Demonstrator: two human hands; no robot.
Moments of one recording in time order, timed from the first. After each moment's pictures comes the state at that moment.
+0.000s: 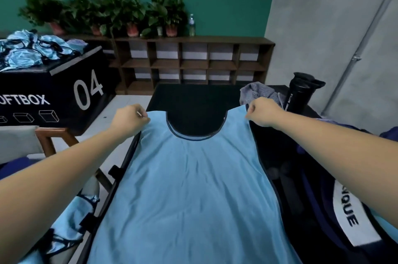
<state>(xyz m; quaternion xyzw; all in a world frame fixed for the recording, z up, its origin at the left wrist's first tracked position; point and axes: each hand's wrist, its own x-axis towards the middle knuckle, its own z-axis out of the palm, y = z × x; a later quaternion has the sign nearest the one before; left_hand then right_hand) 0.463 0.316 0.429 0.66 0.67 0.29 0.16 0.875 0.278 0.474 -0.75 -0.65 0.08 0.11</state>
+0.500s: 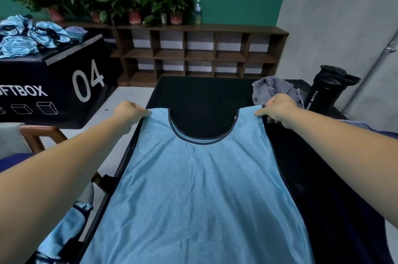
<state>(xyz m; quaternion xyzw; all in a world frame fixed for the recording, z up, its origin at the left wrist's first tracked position) 0.448 0.410 0.388 0.51 0.73 0.31 0.33 0.891 0.340 0.436 -0.80 -0.48 0.22 0.29</state>
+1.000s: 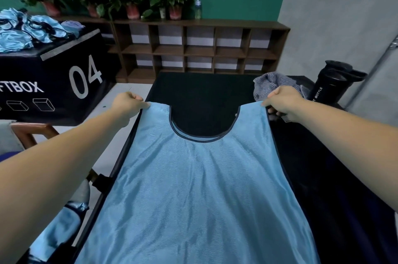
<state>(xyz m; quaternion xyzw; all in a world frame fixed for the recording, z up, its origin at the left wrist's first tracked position) 0.450 0.432 0.384 0.51 0.69 0.39 0.34 0.898 0.348 0.442 -0.77 -0.44 0.29 0.36</state>
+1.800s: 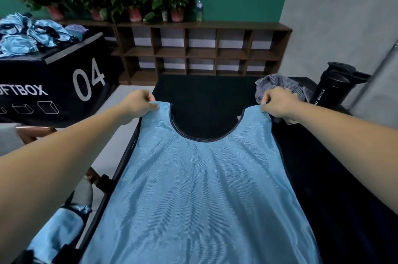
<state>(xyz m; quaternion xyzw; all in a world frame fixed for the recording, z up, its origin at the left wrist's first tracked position) 0.466 0.423 0.410 0.67 0.64 0.27 0.28 0.900 0.371 0.438 -0.78 -0.61 0.08 0.12</state>
